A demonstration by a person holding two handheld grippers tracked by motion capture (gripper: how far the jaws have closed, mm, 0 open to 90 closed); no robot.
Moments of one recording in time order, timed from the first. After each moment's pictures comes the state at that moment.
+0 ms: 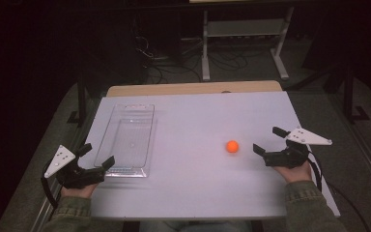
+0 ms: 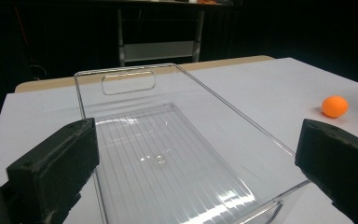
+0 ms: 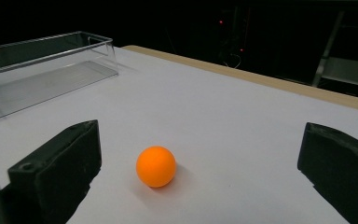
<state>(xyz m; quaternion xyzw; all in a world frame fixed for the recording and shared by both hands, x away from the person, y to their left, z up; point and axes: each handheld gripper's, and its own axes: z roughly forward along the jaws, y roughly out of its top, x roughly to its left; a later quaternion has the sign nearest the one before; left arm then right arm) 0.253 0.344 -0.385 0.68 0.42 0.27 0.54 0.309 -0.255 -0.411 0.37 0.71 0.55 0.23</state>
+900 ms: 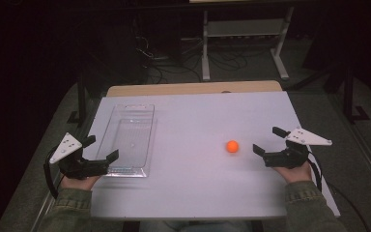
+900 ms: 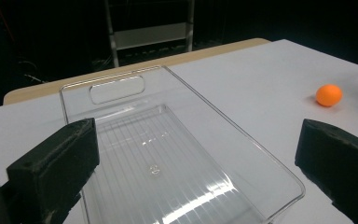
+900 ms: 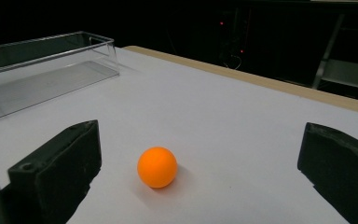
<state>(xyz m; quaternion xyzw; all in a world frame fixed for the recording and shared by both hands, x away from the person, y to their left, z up) 0.268 0.329 -0.355 0.72 0.40 0.26 0.50 0.308 -0.255 -0.410 0.36 0.71 0.55 0.24</state>
